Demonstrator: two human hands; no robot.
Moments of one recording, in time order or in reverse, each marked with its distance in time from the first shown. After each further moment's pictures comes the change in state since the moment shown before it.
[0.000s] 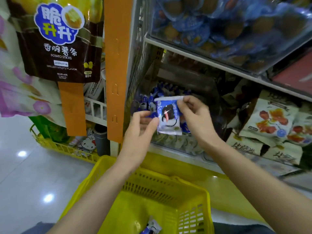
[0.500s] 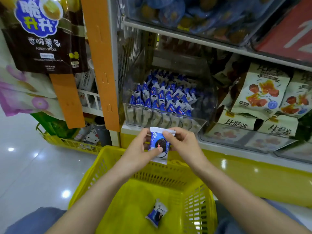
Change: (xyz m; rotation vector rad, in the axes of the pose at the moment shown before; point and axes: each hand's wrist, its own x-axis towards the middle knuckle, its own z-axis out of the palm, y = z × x) left_hand -0.045 -0.022 0.015 0.069 -0.315 -0.190; right_hand -0.089 0.047 0.001 0.133 -0.134 0.300
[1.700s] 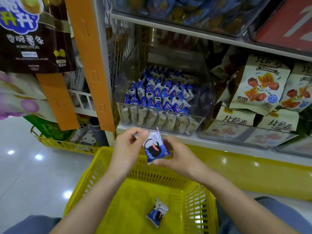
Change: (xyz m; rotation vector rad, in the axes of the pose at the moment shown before) left_hand 0.010 -0.014 -0.004 0.040 0.316 0.067; right_hand -0.014 0.009 -0.006 -0.431 -0.267 0.079
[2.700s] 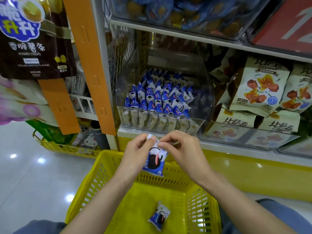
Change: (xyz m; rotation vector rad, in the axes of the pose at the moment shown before) left_hand -0.007 0.009 0.012 -0.149 -0.152 -0.161; right_hand 0.001 -0.003 -0.007 -0.084 0.378 -0.351
